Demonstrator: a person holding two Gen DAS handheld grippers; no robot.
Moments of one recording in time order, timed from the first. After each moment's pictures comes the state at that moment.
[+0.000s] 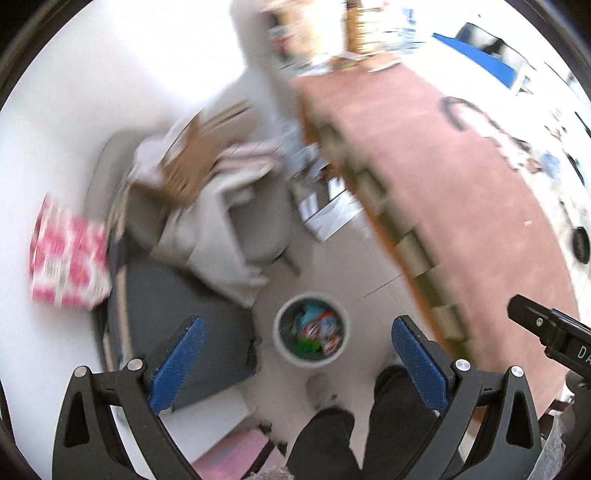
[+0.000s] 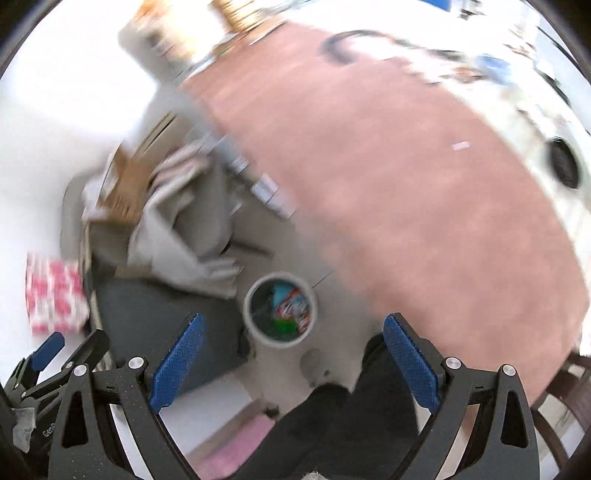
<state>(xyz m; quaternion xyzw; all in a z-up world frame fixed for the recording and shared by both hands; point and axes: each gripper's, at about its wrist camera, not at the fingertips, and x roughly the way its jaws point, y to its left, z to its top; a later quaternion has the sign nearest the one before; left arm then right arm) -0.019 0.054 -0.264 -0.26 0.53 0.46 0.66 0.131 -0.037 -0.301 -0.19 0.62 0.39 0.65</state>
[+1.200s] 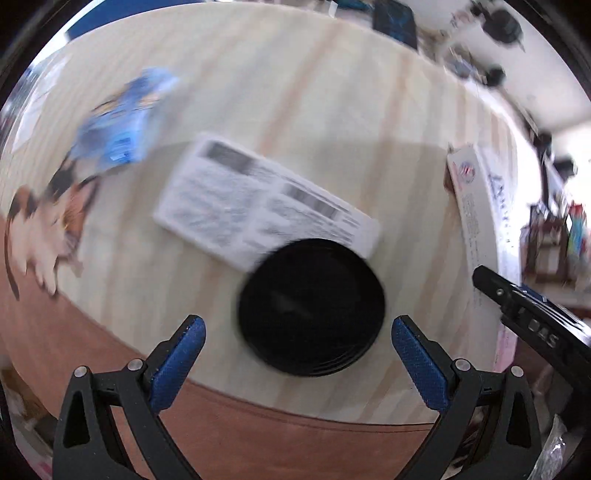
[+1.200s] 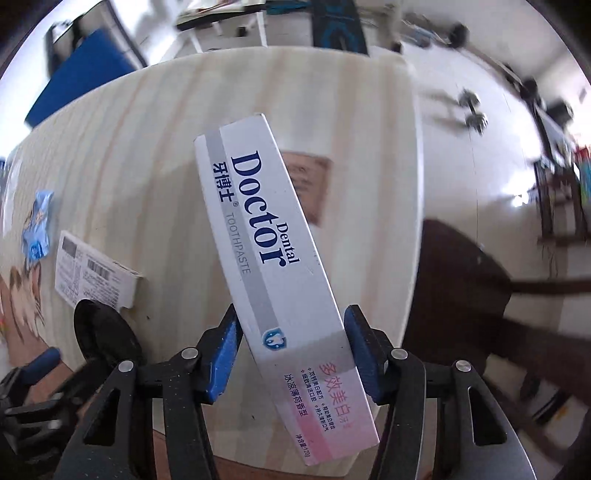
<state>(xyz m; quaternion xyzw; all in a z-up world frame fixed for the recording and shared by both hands) 0.551 -0.103 -0.391 -0.15 0.70 0.09 0.70 0.639 -0.327 -0.390 -0.04 0.68 0.06 0.73</state>
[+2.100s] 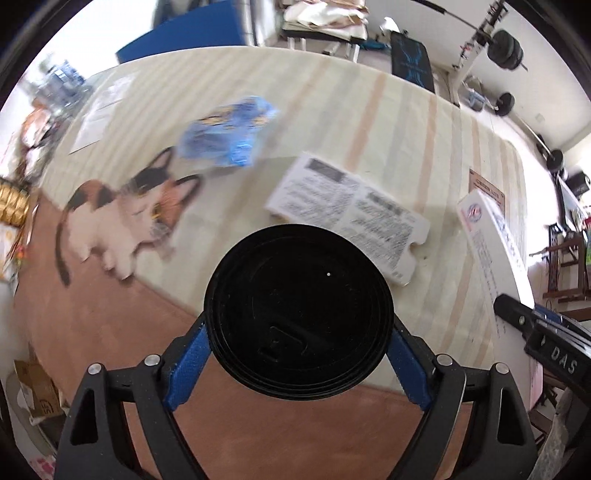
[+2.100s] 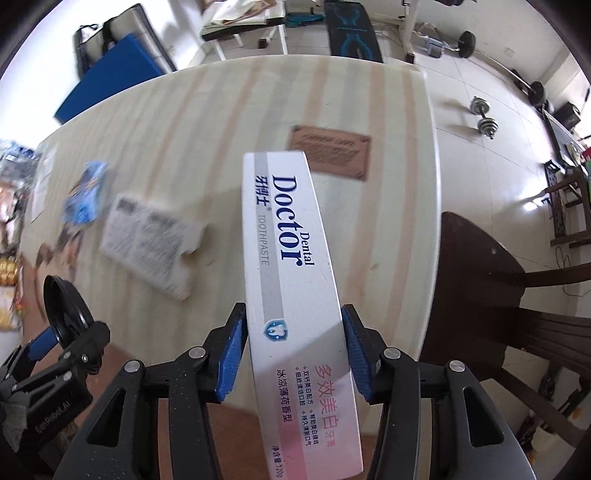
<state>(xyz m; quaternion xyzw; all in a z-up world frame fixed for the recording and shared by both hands) 0.471 -0.064 -0.318 -0.13 0.62 0.16 0.76 0.560 -0.282 -0.347 -0.03 0.66 0.11 0.75</state>
